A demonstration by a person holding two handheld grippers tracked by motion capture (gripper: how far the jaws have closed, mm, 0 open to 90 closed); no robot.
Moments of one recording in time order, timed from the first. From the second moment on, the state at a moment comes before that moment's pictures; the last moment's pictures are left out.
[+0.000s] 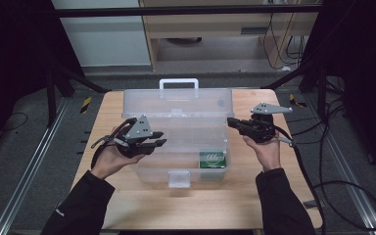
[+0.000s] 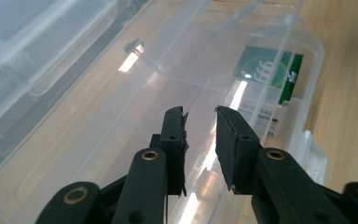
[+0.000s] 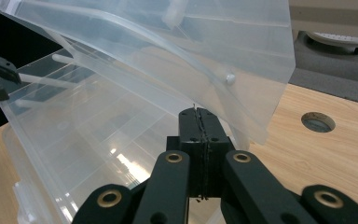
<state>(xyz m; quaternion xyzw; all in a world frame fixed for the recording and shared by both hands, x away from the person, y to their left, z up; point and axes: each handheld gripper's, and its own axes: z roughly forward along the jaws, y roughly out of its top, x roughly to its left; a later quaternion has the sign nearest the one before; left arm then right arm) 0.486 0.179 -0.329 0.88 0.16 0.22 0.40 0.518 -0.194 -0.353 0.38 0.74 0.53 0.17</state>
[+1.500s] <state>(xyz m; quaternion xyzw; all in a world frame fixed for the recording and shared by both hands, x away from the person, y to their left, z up) 0.481 0.270 -0.369 0.78 0.36 0.25 0.44 0.494 -0.193 -0.372 0.36 0.78 0.49 0.16</state>
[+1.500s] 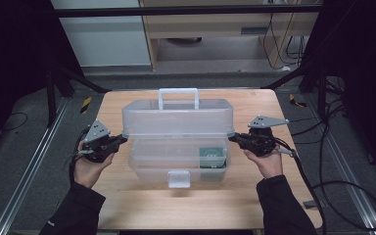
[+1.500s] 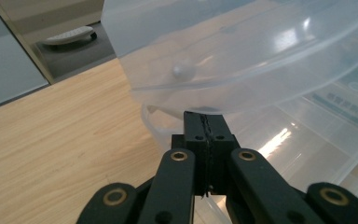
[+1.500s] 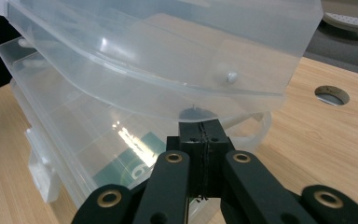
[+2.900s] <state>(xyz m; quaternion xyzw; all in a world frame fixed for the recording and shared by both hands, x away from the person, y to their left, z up) 0.507 0.312 -0.439 0.78 0.46 0.26 0.33 0.485 -0.236 -0.441 0.44 0.78 0.38 0.23</state>
